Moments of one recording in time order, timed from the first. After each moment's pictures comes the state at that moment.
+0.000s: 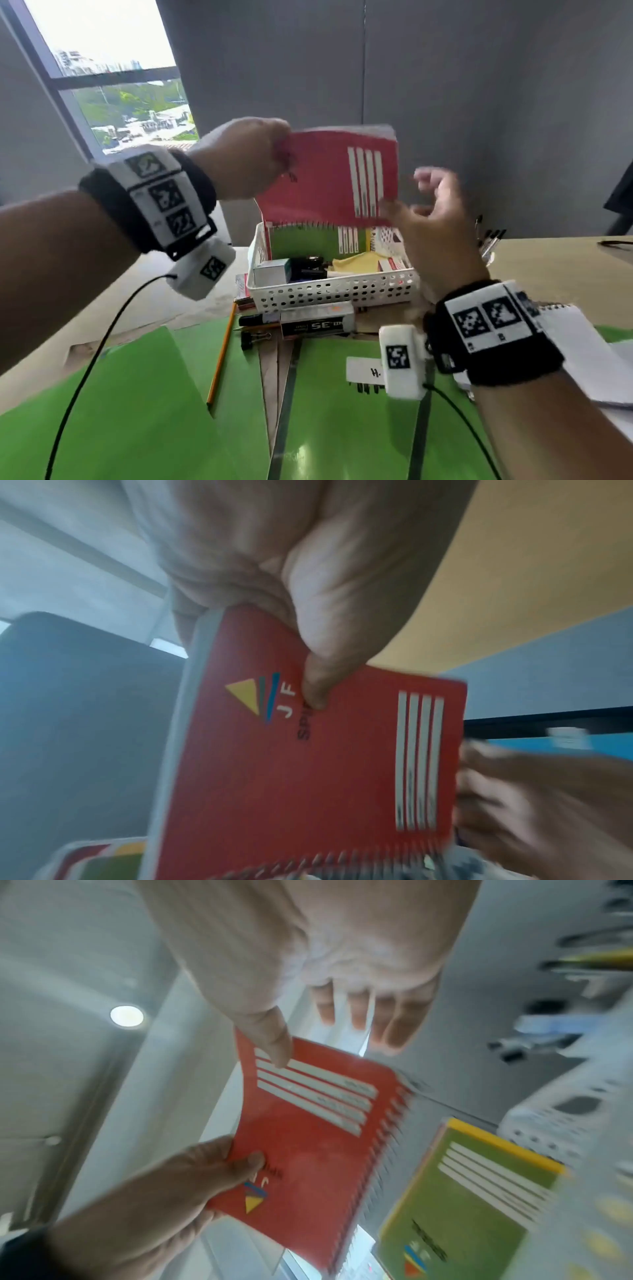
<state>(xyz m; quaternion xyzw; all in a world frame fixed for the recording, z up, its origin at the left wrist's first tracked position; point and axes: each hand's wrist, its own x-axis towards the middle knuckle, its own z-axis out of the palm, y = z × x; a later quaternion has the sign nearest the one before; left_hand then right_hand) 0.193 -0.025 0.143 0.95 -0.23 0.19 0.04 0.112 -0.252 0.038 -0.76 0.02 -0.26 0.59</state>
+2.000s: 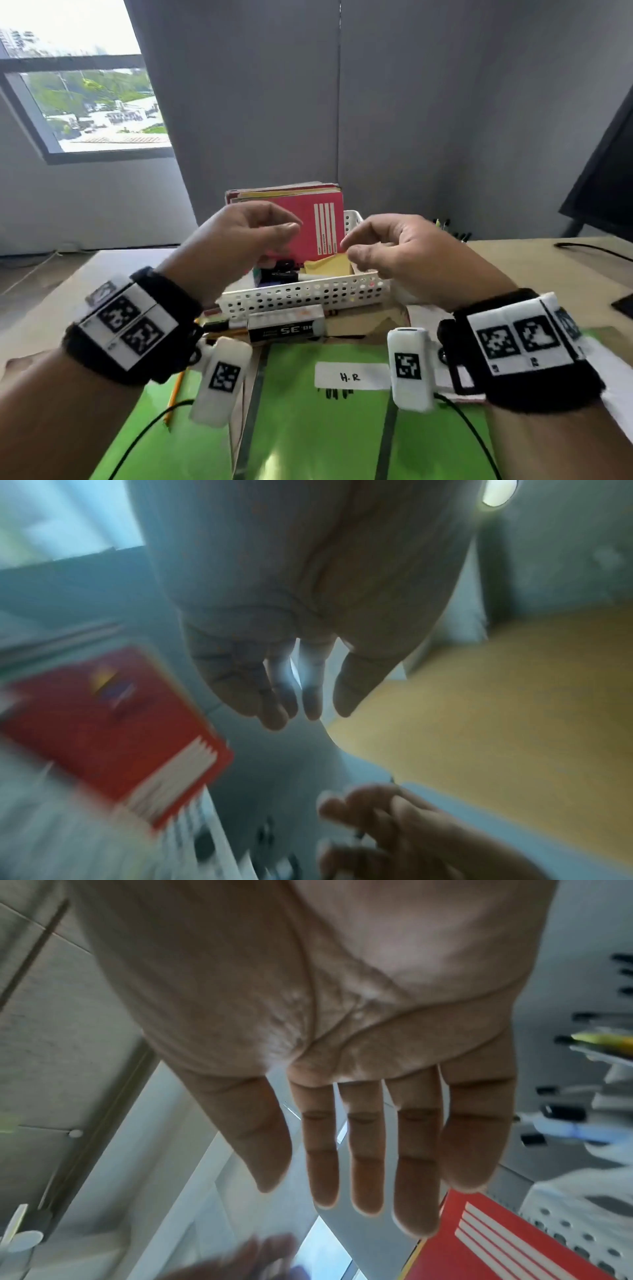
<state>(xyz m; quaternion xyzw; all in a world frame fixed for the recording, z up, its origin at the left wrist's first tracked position) 0.136 -0.040 0.057 0.81 -0.16 -0.04 0.57 0.081 -0.276 0.061 -0.87 -0.11 -0.02 0.49</state>
